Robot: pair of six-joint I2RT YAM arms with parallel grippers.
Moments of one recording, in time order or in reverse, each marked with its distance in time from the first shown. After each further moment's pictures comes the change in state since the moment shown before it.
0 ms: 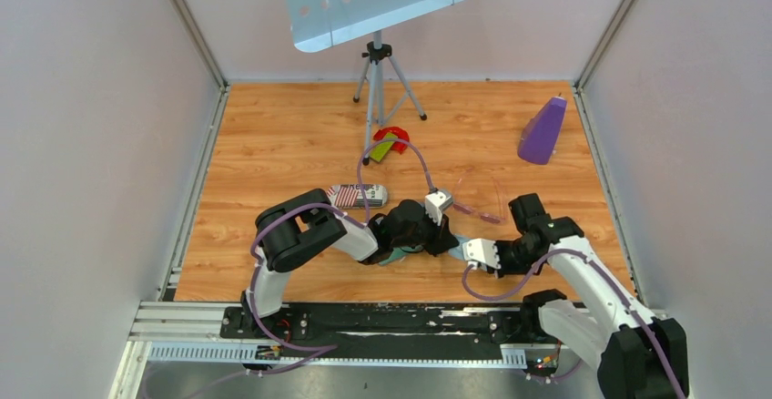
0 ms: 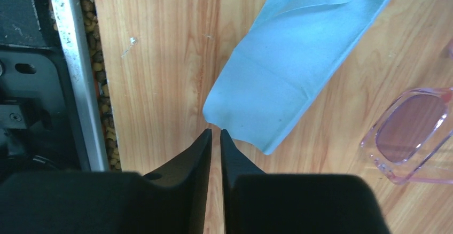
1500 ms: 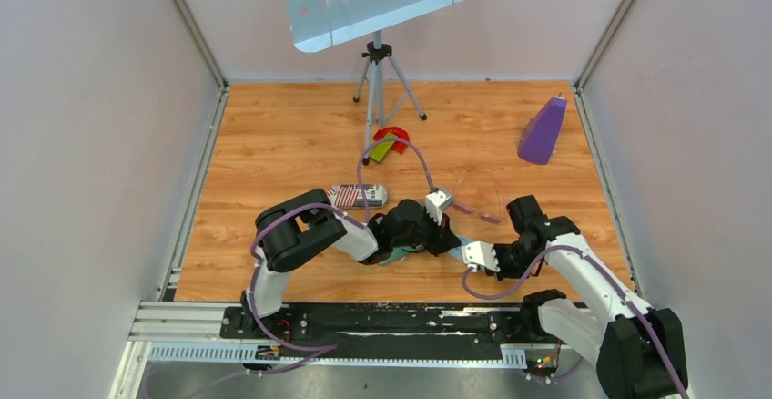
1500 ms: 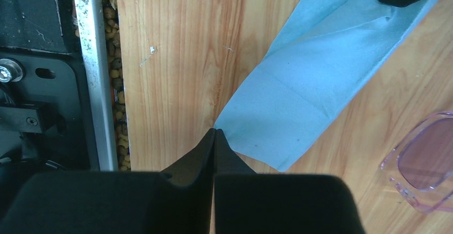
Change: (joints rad) left arm 0.000 0.000 -0.001 0.032 0.024 -0.010; right arm 0.000 0.048 -0.005 0.000 -0.040 -0.016
